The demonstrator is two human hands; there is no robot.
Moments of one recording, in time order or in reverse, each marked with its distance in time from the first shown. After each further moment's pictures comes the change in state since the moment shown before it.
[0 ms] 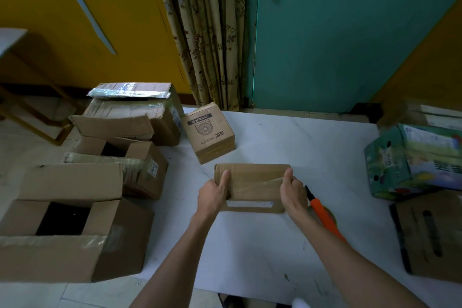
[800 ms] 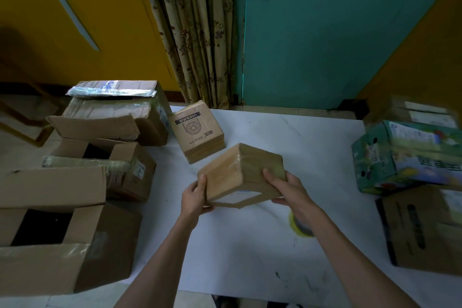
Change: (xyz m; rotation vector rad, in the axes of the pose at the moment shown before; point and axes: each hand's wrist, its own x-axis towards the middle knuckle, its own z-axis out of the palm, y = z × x) left_hand 0.004 -0.022 -0.004 -0.475 -0.047 -0.180; right_hand -0.007 -0.005 -0.043 0.293 -0.387 0.025
